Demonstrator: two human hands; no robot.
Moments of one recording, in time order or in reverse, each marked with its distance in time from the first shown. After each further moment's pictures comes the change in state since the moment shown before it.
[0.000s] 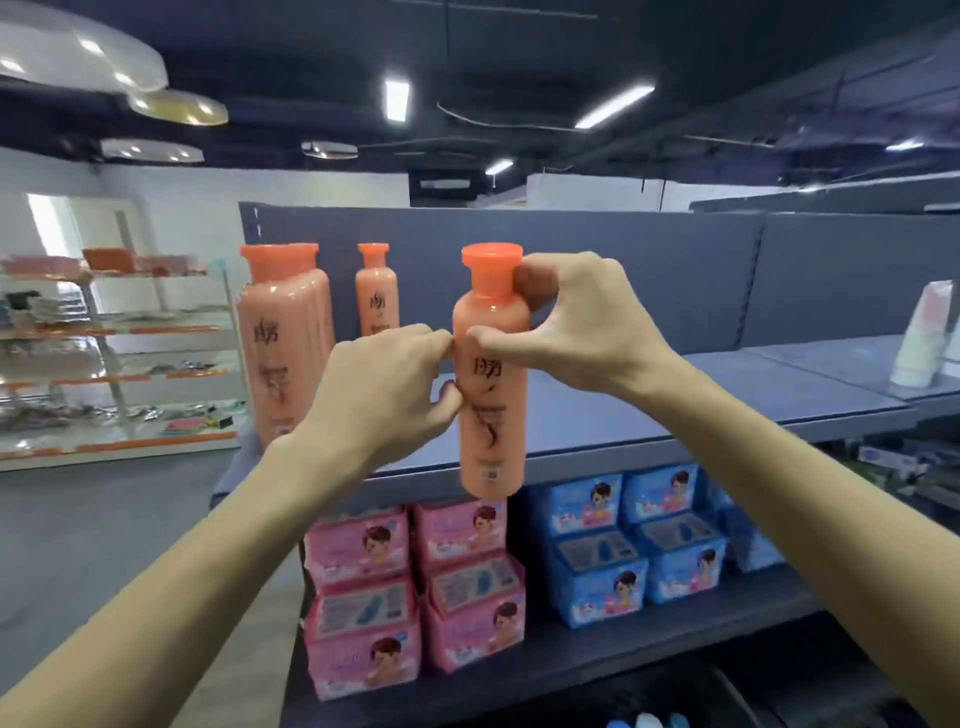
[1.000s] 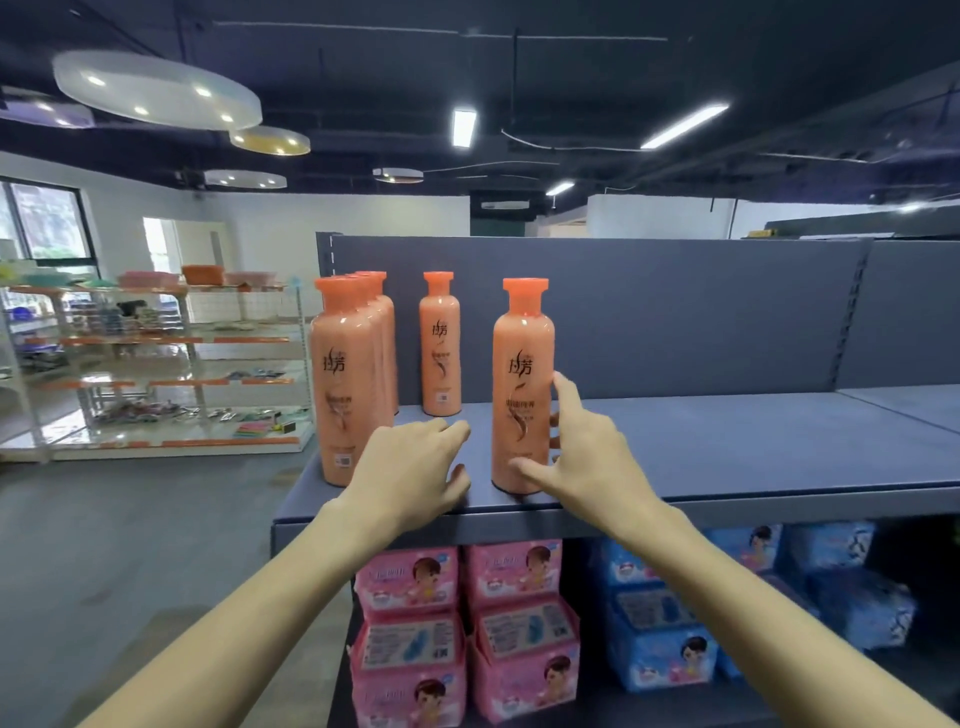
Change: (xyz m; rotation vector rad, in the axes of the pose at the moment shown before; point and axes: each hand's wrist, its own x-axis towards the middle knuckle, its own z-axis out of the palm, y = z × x) left_hand -0.028 -0.052 0.067 0.159 -0.194 -0.030; right_hand -0.025 0.059 0.102 0.003 -0.147 0.215
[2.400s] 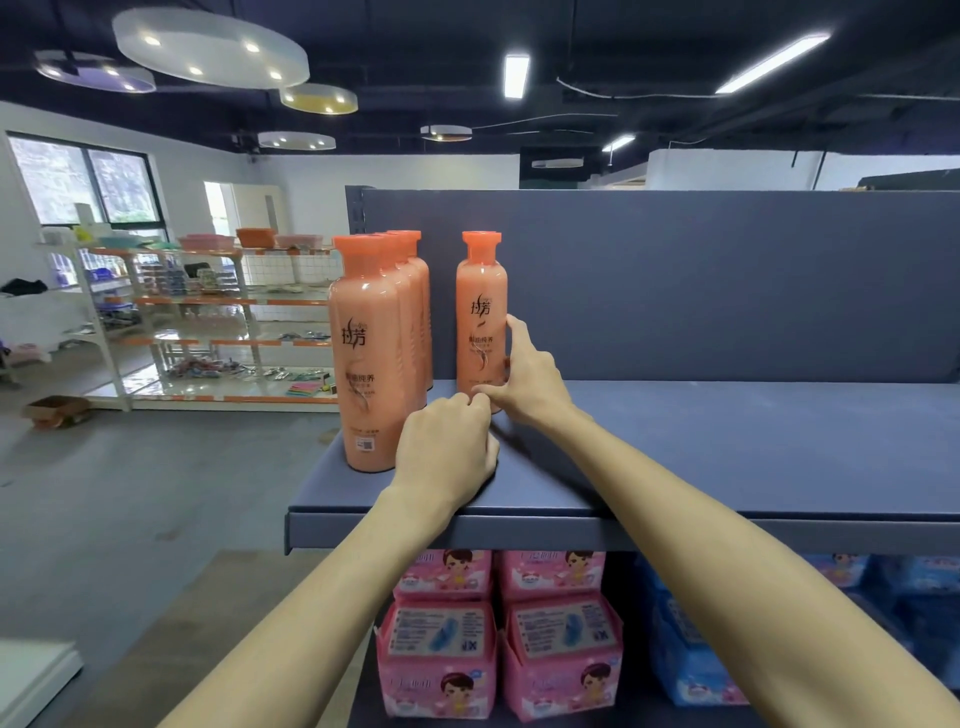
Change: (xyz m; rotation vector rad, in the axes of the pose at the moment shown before) left_hand 0.024 0.003 0.042 0.026 -0.013 -0.282; right_hand 0.135 0.024 0.113 0.211 -0.122 0.086
